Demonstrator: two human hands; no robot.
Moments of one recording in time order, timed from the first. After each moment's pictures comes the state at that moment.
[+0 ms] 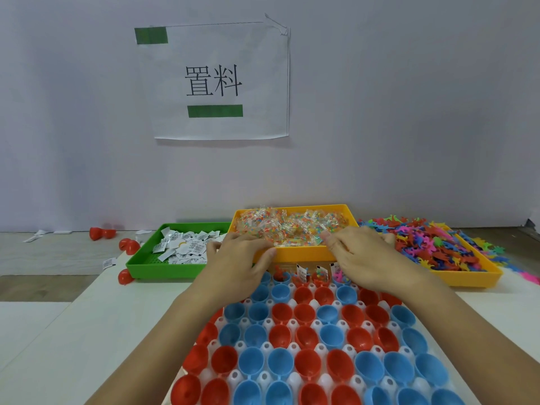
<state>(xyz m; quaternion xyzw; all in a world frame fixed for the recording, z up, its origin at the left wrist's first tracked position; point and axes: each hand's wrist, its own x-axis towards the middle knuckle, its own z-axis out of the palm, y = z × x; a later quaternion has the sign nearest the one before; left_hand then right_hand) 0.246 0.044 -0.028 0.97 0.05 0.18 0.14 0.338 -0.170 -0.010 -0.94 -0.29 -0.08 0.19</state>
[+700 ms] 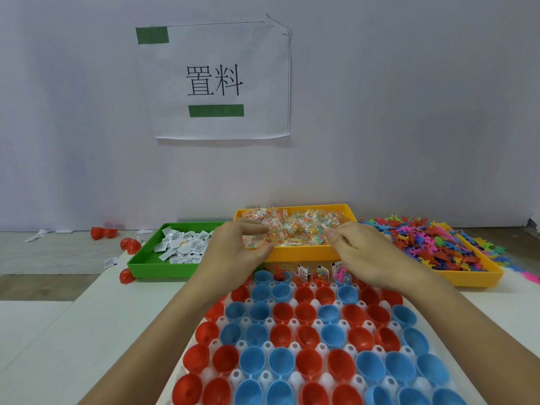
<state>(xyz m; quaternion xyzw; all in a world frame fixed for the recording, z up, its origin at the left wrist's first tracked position) 0.239 0.038 -0.004 0.91 0.07 0.27 0.32 0.333 -0.172 -0.002 -0.90 -0.33 -0.06 0.27</state>
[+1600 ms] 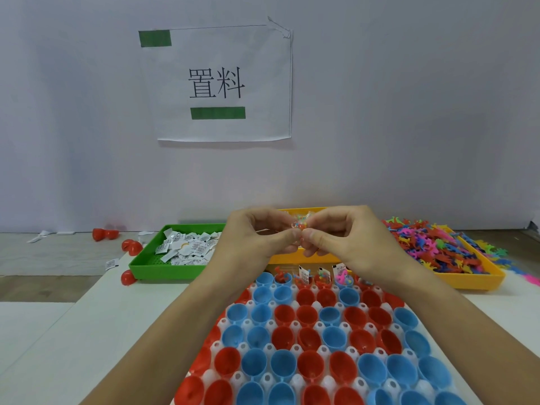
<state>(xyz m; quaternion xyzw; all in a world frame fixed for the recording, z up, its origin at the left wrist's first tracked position) 0.223 0.004 0.025 0.75 0.01 0.22 0.62 0.303 -0.163 0.021 -0.74 -0.39 0.03 0.55</state>
